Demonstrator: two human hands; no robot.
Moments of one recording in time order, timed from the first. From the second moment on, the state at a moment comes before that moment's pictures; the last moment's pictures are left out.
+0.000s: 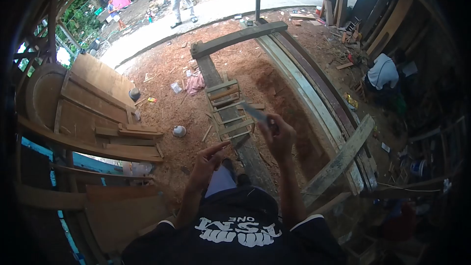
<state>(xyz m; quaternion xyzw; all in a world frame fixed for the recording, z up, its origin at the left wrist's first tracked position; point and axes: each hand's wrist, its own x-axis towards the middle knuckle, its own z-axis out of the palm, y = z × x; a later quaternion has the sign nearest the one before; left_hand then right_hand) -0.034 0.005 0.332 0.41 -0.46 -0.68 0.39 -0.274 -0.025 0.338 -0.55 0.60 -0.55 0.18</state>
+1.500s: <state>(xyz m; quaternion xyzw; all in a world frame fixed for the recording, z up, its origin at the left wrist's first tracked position) -0.057 -0.007 0.336 0.36 -0.31 -0.65 0.60 -0.207 0.029 0.294 -0.47 0.52 -0.50 0.51</state>
